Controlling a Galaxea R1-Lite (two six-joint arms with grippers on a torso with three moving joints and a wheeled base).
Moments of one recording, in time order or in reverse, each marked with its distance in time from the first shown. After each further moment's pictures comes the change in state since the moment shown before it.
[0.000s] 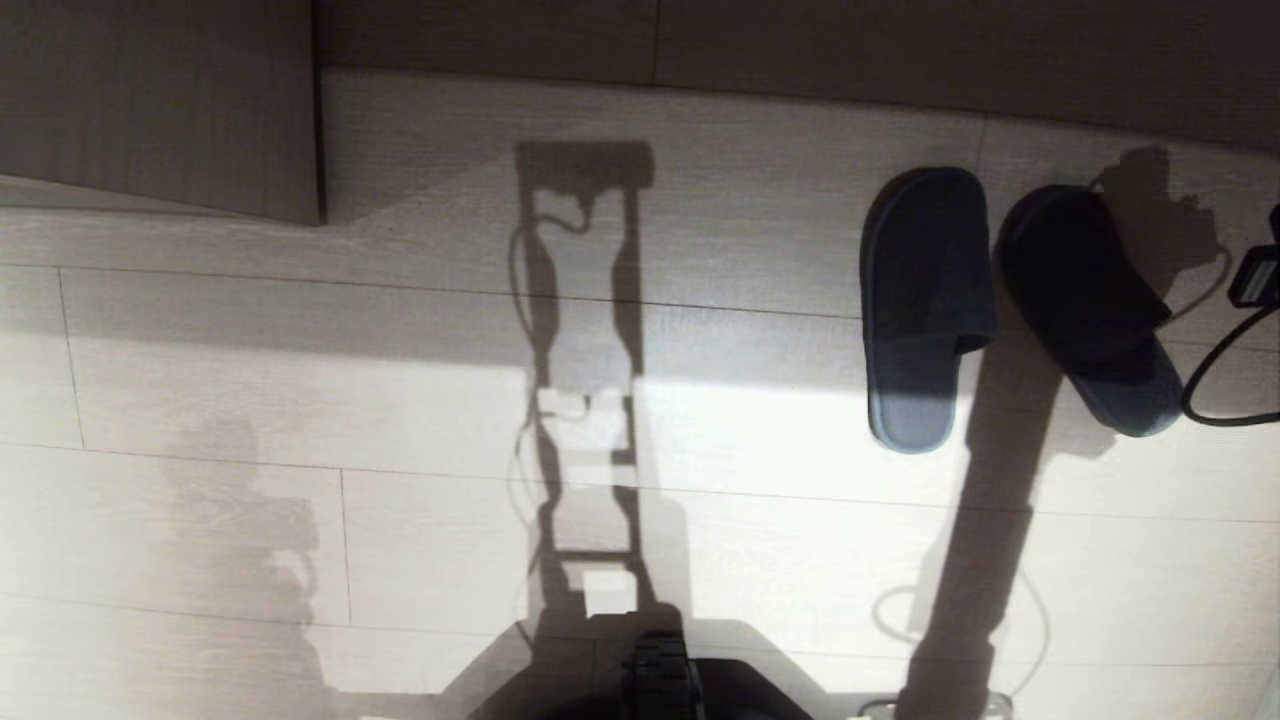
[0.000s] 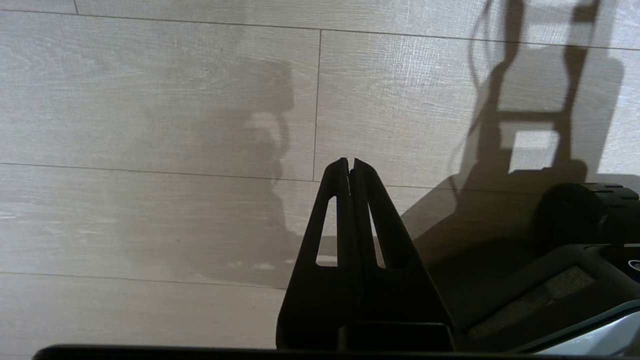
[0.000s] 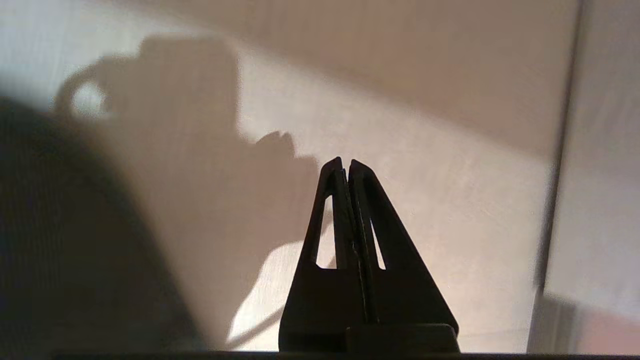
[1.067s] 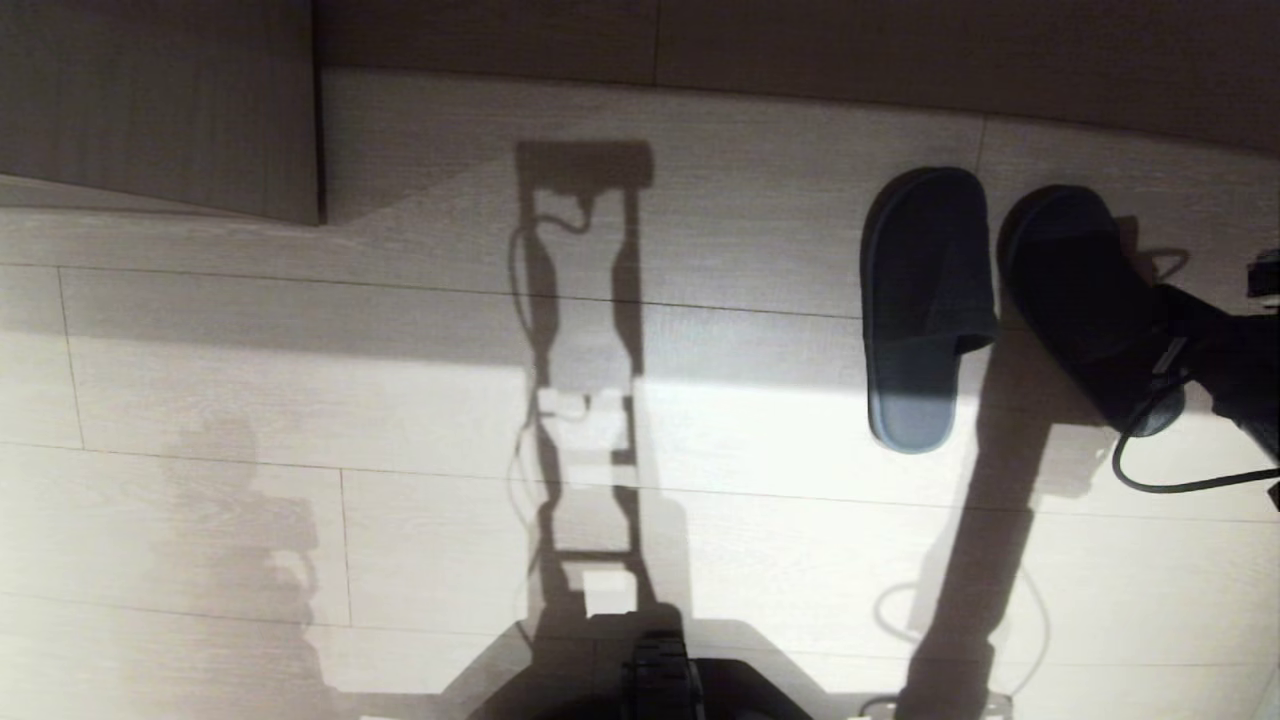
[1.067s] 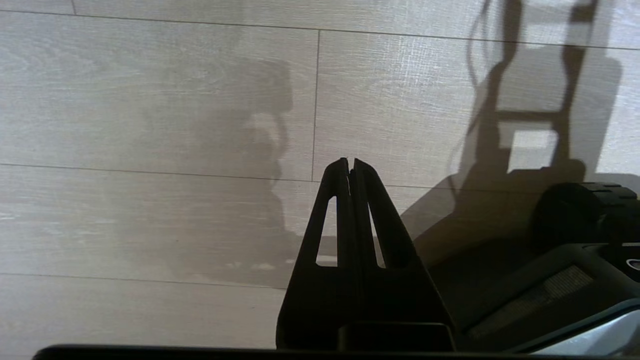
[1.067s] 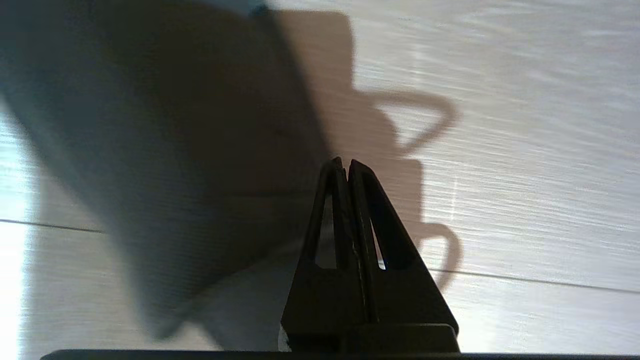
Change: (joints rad) left arm 0.000 0.000 0.000 0.000 -0.001 0.000; right arm 0.065 0.101 0.157 -0.129 0.178 0.141
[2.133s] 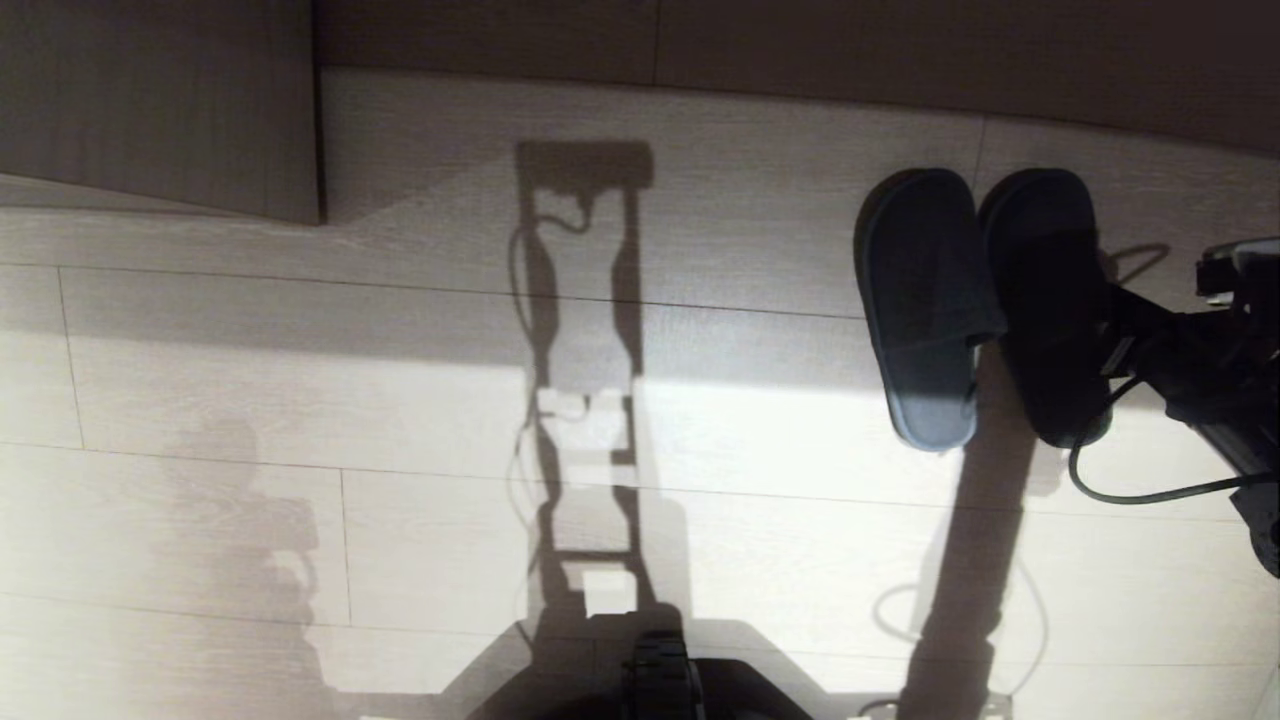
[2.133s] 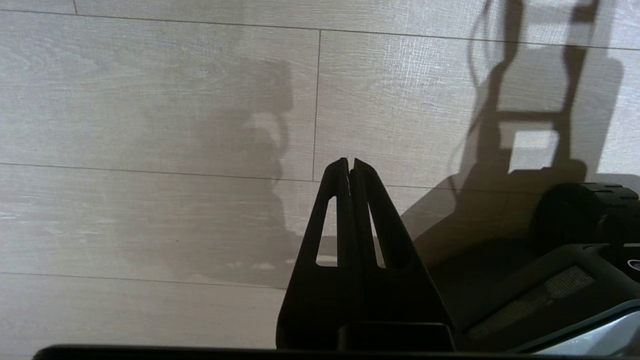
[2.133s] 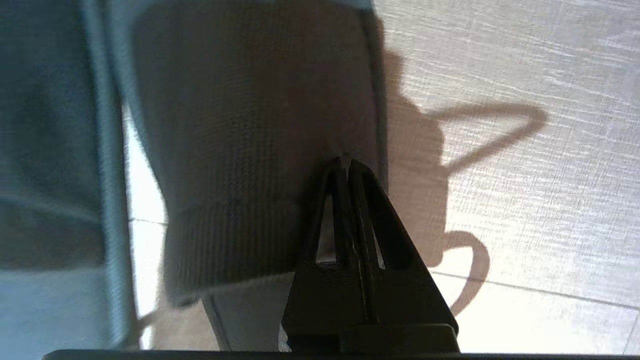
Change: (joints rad) left arm 0.000 0.000 0.000 0.001 0.000 0.000; right arm 0.126 -0.051 0.057 0.001 -0.029 -0.001
